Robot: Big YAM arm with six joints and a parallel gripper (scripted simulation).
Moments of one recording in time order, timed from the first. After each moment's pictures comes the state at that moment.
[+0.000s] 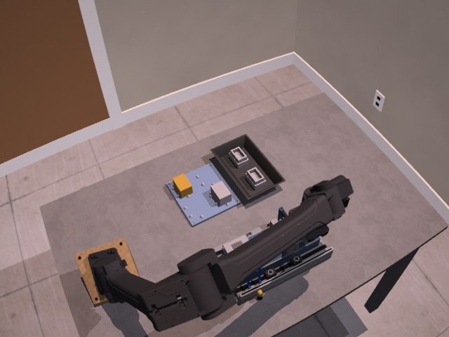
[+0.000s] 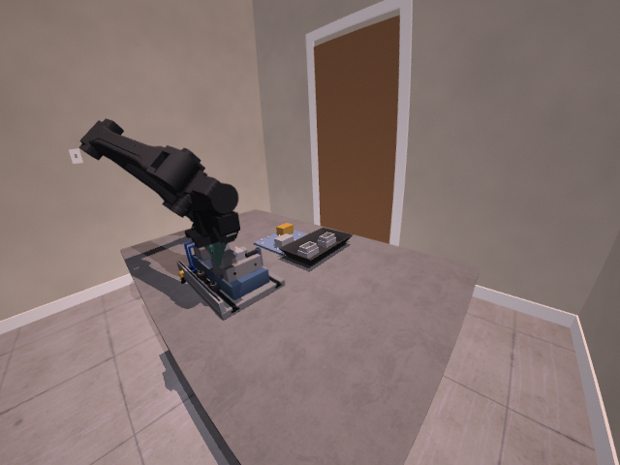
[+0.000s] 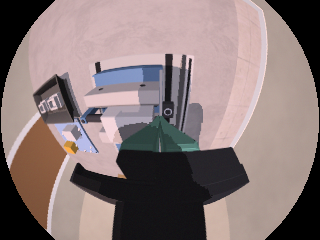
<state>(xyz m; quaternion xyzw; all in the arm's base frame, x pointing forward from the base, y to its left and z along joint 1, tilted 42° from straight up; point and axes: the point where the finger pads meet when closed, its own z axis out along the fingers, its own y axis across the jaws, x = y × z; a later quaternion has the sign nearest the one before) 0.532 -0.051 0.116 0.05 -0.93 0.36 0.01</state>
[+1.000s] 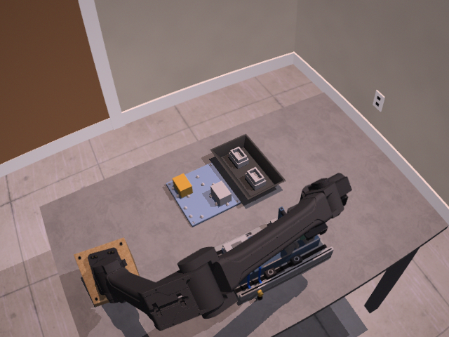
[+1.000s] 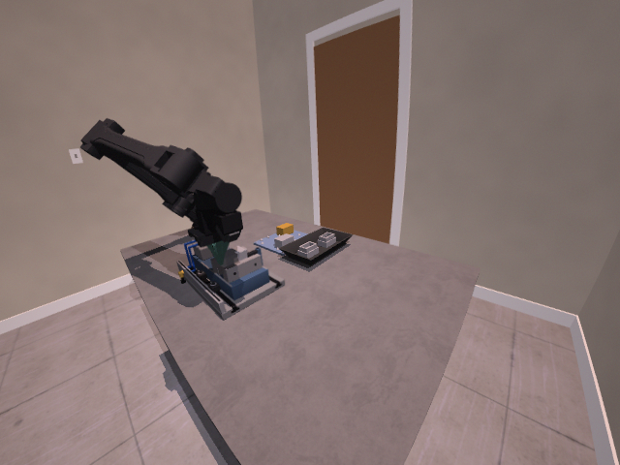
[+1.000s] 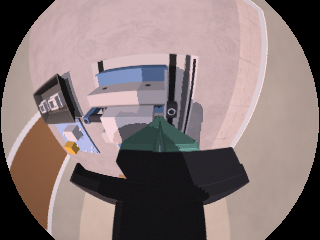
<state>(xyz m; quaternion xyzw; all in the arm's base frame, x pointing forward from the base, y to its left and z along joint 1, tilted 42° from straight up) 0.531 -0.046 0.111 0.05 -0.93 0.36 0.01</state>
